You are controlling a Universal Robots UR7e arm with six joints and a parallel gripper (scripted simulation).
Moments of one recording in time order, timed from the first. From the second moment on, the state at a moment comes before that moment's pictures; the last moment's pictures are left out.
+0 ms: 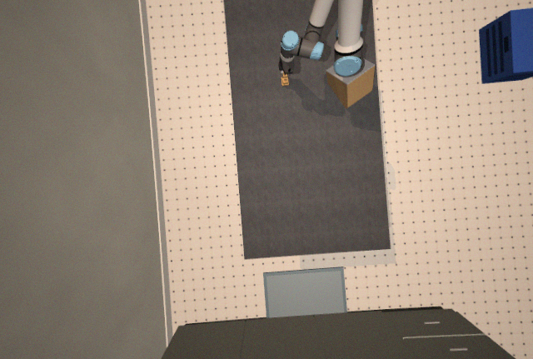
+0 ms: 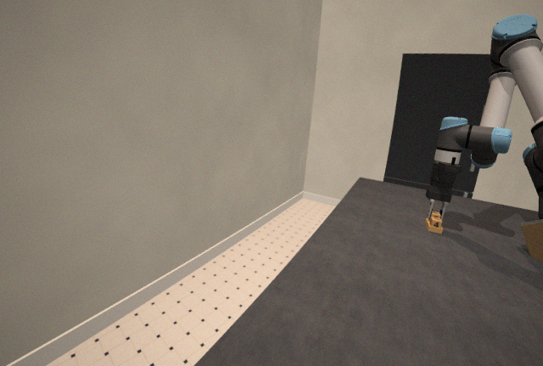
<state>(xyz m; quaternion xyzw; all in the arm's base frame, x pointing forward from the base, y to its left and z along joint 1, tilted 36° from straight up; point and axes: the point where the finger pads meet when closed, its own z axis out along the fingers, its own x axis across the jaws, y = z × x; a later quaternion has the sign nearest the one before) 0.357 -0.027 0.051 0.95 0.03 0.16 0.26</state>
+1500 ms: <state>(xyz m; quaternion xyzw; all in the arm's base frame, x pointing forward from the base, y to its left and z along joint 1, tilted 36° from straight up) 0.360 -0.031 0.044 0.95 0.03 0.16 0.26</state>
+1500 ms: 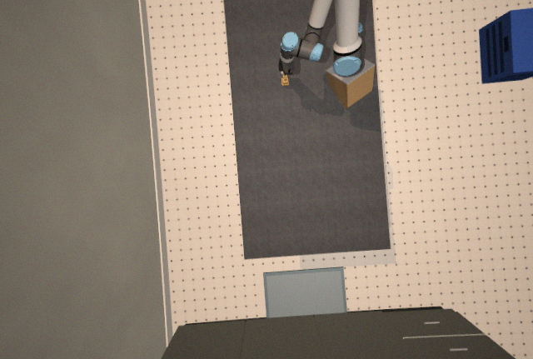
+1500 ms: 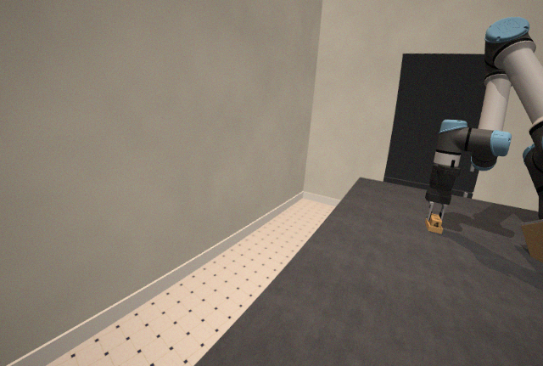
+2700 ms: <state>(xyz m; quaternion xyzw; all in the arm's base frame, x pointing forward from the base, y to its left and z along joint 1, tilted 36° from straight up) 0.360 -0.031 0.044 0.95 0.03 0.16 0.26</state>
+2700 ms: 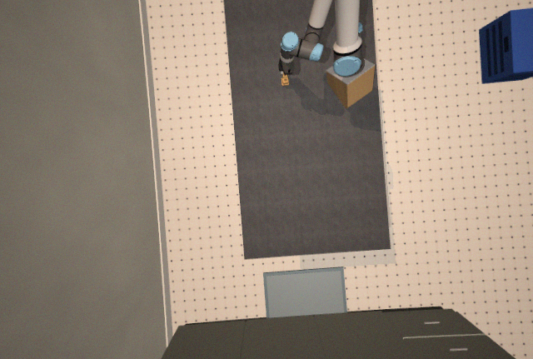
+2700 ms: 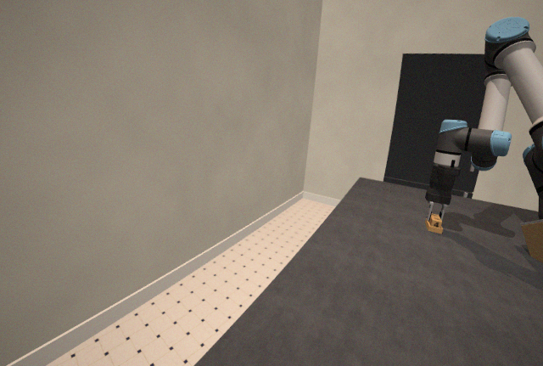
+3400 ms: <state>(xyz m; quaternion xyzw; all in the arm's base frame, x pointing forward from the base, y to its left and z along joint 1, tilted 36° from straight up) 0.360 -0.031 0.044 0.95 0.03 0.16 0.26</state>
